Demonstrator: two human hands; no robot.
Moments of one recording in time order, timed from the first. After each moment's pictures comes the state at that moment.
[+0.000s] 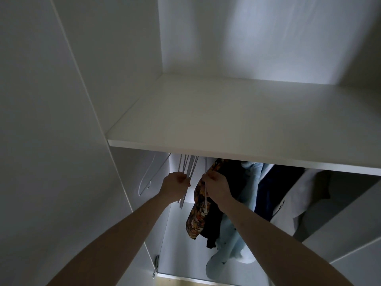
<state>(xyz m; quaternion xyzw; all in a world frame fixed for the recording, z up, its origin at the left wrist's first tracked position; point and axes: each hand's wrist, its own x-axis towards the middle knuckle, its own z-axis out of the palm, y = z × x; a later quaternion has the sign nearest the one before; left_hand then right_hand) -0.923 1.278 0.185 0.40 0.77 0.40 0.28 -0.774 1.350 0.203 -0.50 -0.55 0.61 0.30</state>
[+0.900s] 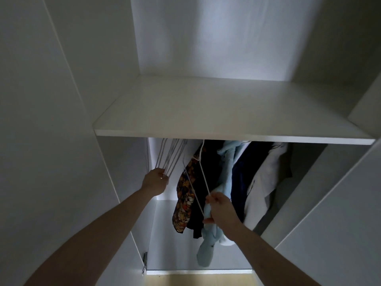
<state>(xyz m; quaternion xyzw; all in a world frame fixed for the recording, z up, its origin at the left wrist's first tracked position) -0.929 1.254 0.161 0.40 0.80 0.36 0.27 -0.658 1.233 0.223 -0.54 -0.50 0.63 0.26</state>
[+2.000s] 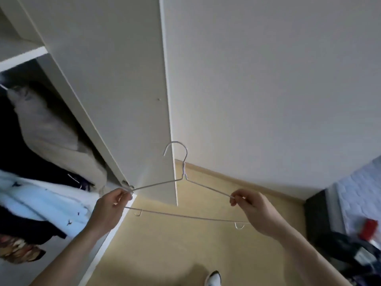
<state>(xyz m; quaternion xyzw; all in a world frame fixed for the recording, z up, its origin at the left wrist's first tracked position) -0.539 1.049 0.153 0.77 0.46 0.14 0.41 -0.251 0.748 0.226 -0.83 -0.33 0.27 0.36</state>
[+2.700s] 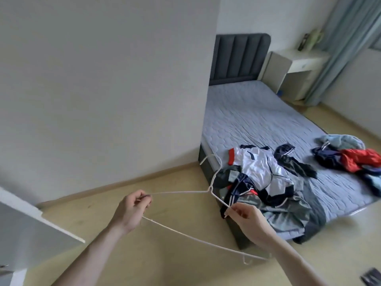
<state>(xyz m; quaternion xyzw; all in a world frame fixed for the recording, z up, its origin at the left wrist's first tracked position) -0.274 0.632 0.165 0.82 0.17 -0.05 0.54 -0.265 0.272 0.180 -0.89 0.00 0.14 0.44</state>
